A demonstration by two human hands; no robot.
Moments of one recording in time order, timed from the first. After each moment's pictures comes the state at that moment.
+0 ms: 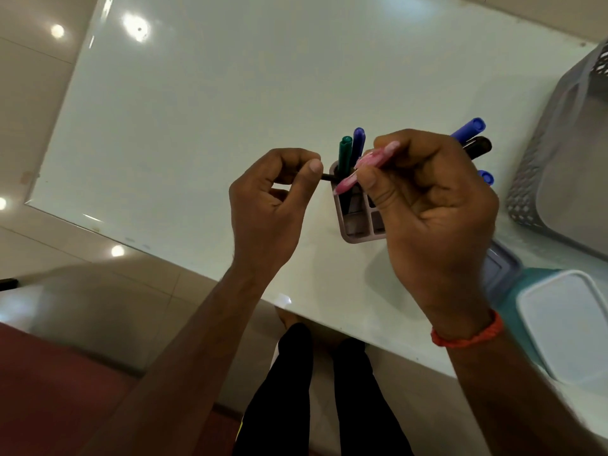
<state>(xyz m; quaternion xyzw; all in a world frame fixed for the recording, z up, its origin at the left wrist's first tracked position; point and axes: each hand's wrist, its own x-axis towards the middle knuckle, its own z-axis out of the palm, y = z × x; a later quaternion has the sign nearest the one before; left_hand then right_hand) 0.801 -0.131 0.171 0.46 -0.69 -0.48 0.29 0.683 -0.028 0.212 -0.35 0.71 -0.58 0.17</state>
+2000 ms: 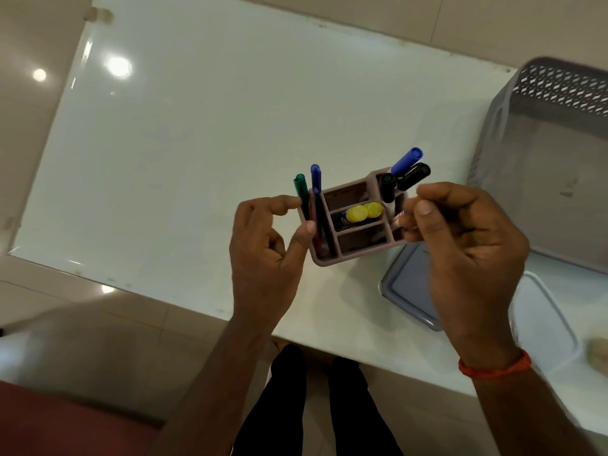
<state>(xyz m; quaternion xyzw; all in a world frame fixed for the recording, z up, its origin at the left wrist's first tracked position) 0.794 -0.094 0.174 0.44 -0.75 -0.43 0.26 0.645 0.032 0.220 -0.21 0.75 -0.60 0.17</state>
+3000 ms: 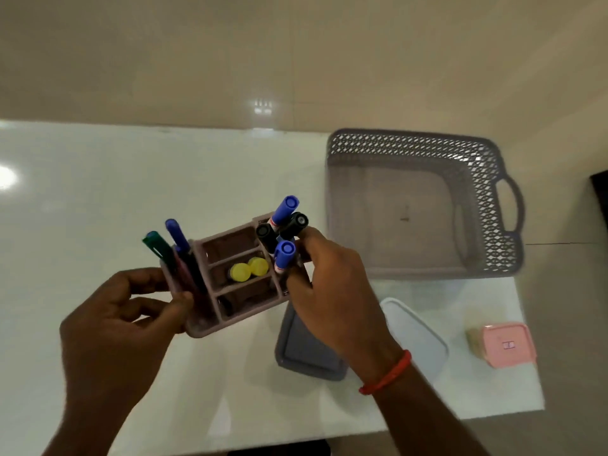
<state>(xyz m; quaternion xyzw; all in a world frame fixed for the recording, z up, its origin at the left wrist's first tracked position) 0.740 -0.118 0.227 0.48 -0.72 -0.49 0.12 0.586 0.042 0.237 -0.25 0.87 -0.36 0.23</state>
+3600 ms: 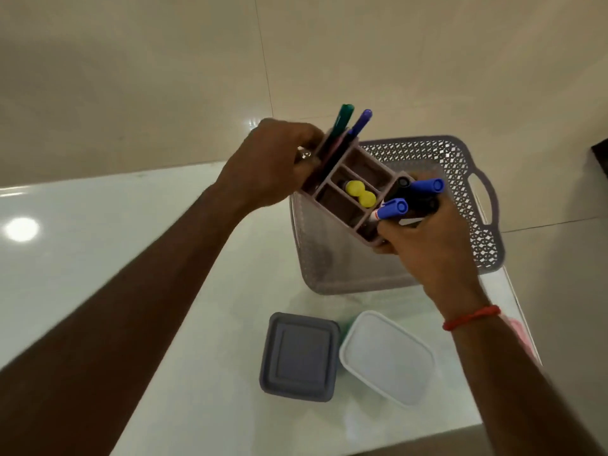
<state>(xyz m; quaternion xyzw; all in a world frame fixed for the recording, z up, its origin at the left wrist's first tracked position) 0.461 -0.094 0.253 0.00 -0.95 -0.31 0.04 0.465 0.145 0.236 0.03 0.86 -0.50 0.11</state>
